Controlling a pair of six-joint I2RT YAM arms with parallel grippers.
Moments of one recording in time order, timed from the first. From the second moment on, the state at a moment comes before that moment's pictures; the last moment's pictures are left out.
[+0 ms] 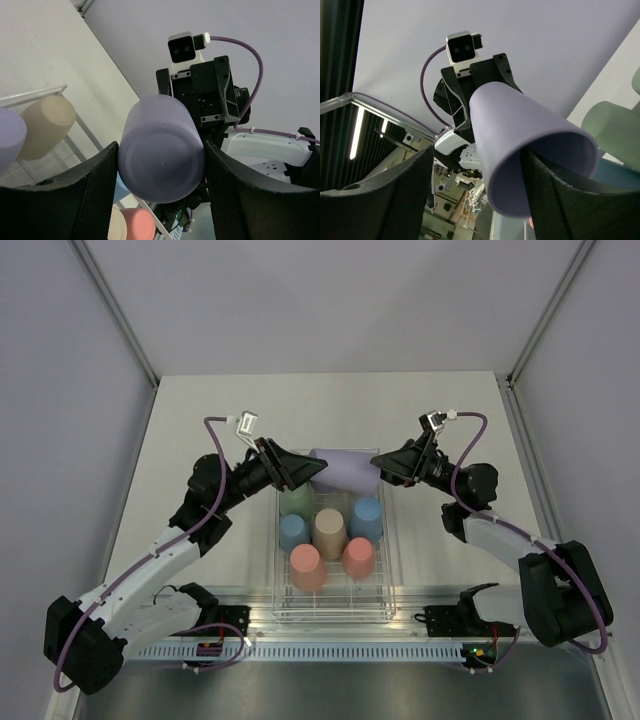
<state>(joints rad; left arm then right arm) -0.58 0.96 0.71 0.35 0.38 -0.86 0.28 1.26 0.49 1.29 -0.86 1.62</state>
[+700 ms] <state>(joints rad) -0.58 0.79 0.70 0.21 0.18 -0.80 0.35 1.07 0.62 0.91 -0.80 1.17</state>
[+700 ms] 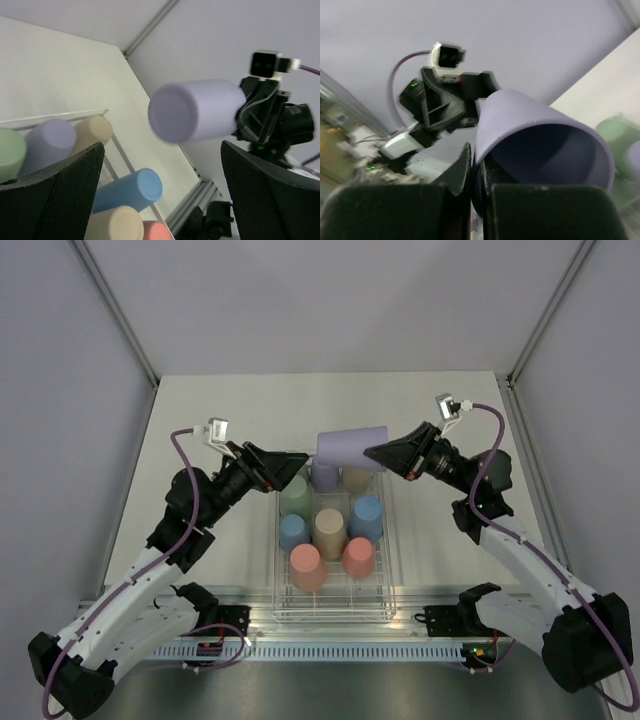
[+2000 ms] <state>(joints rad) -0.58 0.71 0.73 -0.15 -0.02 -0.64 0.20 2.37 2.44 -1.06 0.29 0.21</state>
